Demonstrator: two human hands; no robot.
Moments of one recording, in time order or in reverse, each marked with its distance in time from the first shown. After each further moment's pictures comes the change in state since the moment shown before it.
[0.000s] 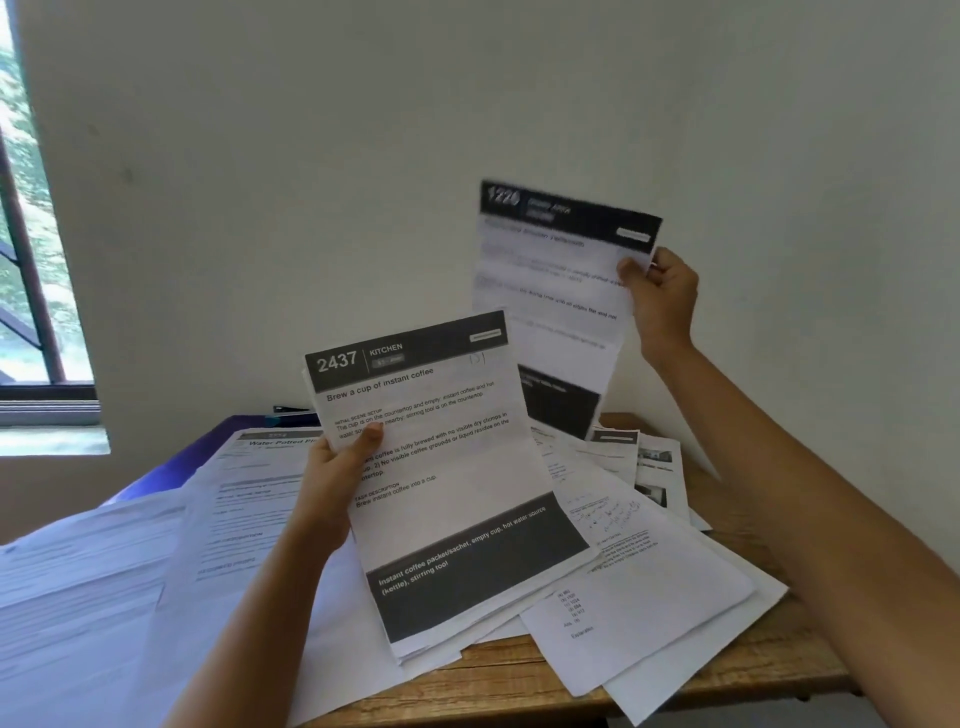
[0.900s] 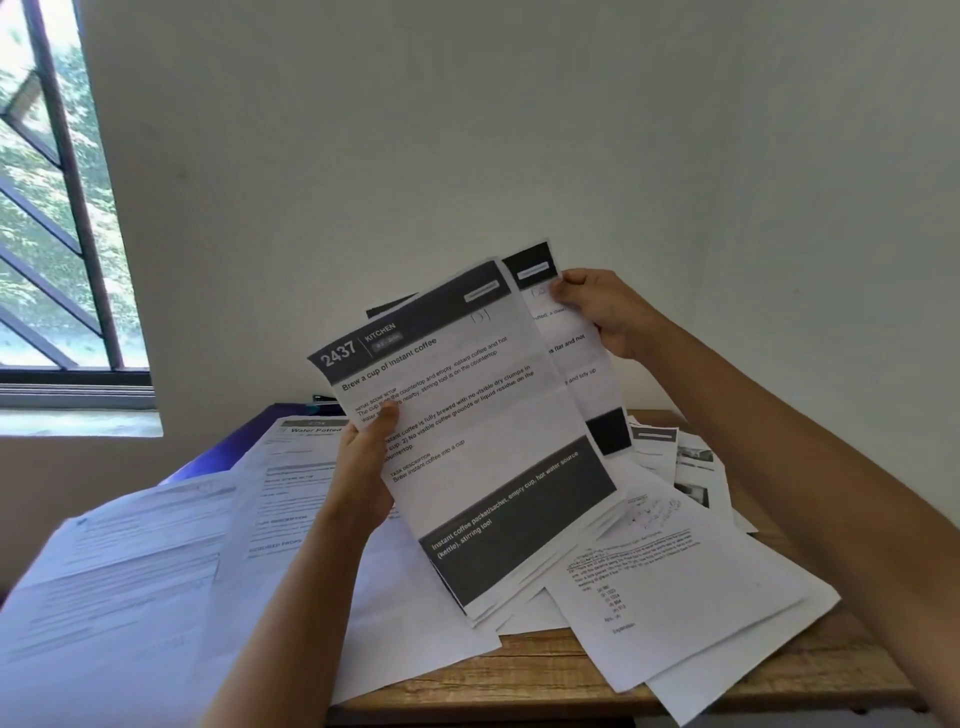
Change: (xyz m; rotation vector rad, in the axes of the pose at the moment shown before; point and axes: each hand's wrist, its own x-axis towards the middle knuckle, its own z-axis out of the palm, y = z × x) left_hand 0.003 0.009 -0.001 -0.282 0.037 -0.096; right_hand -0.028 -0.029 0.074 0.031 -0.629 0.495
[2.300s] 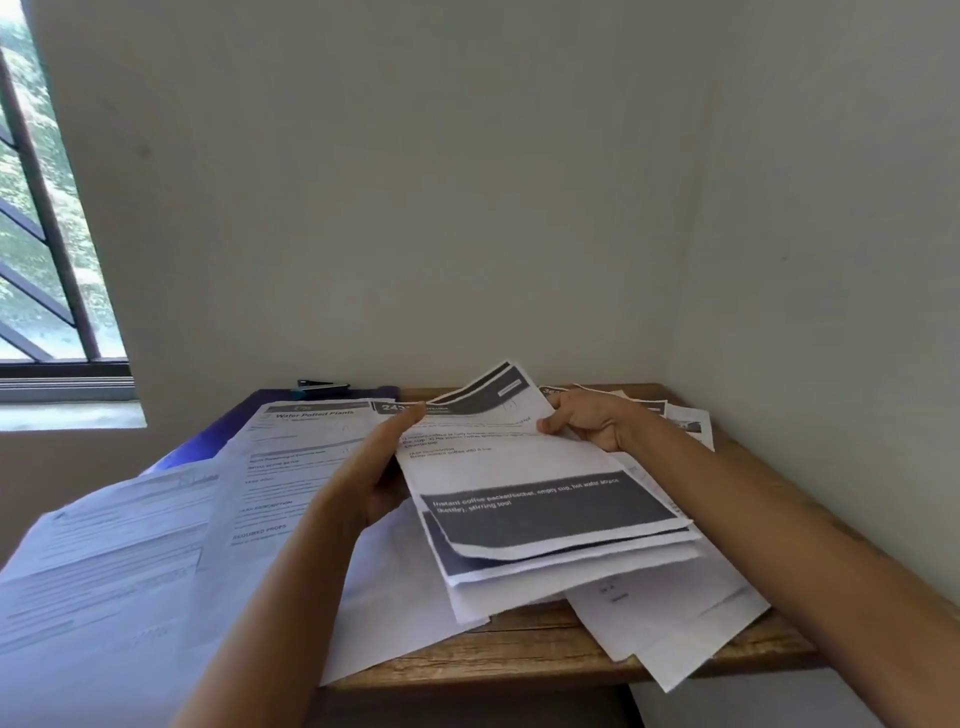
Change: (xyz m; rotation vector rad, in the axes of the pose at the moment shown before) left_hand -0.006 -0.011 0.008 0.334 -0.156 -0.367; right_hand -0.045 0.120 0.005 0.067 -0.288 0.602
